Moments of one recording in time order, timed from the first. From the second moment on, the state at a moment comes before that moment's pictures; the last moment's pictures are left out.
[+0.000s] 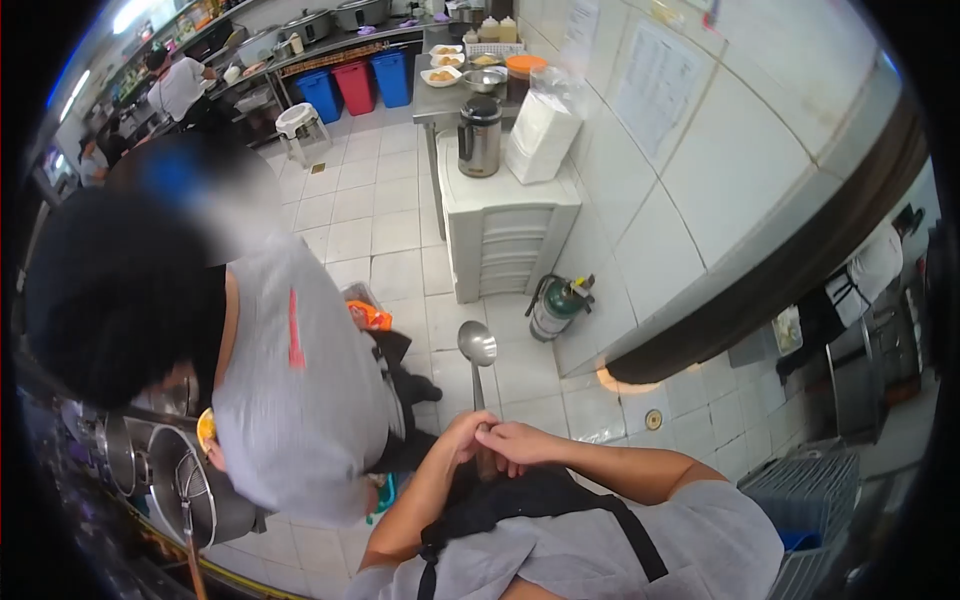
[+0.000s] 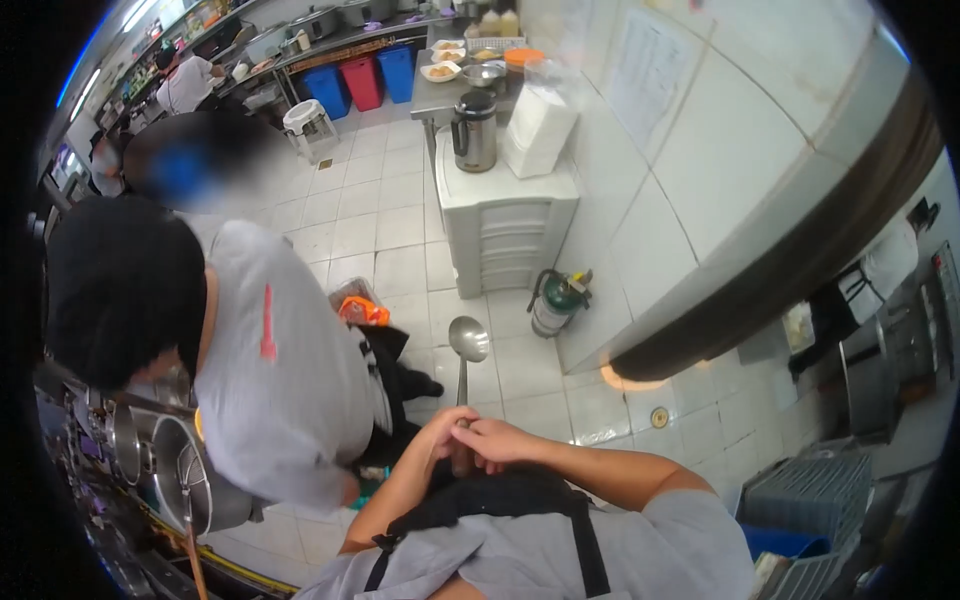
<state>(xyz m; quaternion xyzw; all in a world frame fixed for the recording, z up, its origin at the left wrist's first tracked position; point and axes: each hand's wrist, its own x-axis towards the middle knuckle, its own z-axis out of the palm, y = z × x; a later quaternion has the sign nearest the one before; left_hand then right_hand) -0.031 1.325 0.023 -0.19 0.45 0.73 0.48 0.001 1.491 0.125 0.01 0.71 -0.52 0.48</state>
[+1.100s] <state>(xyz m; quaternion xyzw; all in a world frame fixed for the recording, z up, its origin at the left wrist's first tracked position) -0.392 1.349 0.089 -0.25 0.45 0.84 0.16 -0.525 1.616 0.056 -0.20 0.86 -0.35 0.30</state>
